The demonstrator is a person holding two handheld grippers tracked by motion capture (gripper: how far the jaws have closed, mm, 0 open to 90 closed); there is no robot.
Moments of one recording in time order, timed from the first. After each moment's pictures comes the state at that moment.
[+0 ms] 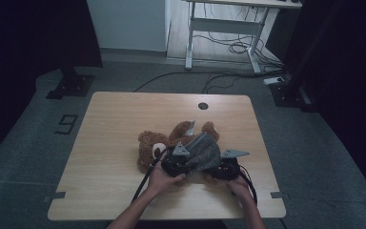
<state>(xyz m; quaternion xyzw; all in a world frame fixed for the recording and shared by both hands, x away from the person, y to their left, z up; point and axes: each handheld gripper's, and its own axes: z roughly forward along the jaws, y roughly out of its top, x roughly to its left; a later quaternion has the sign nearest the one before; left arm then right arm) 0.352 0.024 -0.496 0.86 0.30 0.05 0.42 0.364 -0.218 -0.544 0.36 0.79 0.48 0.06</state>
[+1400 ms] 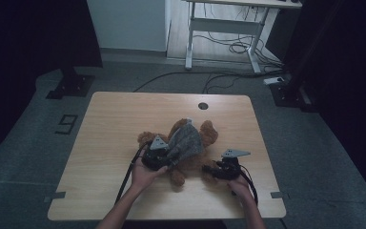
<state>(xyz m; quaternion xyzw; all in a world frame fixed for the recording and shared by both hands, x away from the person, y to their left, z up) 0.357 0.082 -0.486 0.82 0.35 0.10 0.44 0.365 -0.221 -0.546 0.37 0.79 0.49 0.05</state>
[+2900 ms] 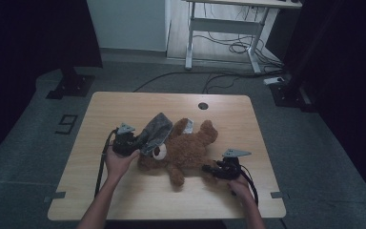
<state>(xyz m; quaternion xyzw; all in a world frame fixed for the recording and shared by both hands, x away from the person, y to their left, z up) 0.394 0.178 -0.470 0.75 0.48 0.16 0.43 0.366 -0.223 -0.548 0.37 0.78 0.50 0.05</state>
